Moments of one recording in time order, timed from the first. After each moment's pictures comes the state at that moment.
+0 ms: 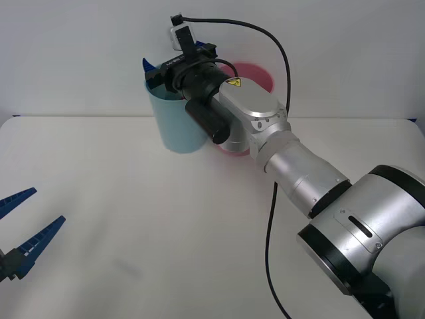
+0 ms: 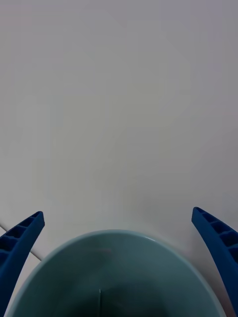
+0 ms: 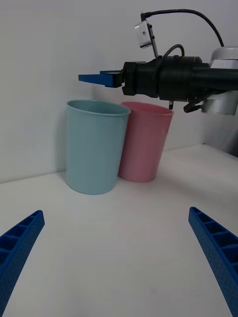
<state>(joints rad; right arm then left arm) -1.10 -0.01 0.38 -0.71 1.07 -0.01 0.18 0.35 0.40 0.52 -1.66 -0.96 -1.22 0.00</state>
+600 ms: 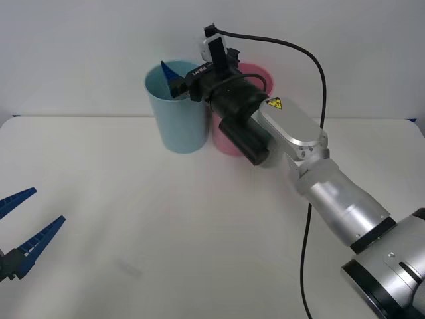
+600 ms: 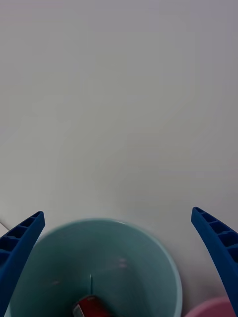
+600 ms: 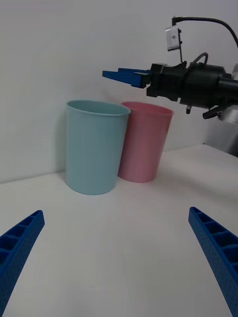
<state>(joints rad) -0.82 -0.19 0.44 -1.13 1.06 -0.07 0.16 0.35 0.40 0.52 -1.66 -0.96 -1.22 0.00</state>
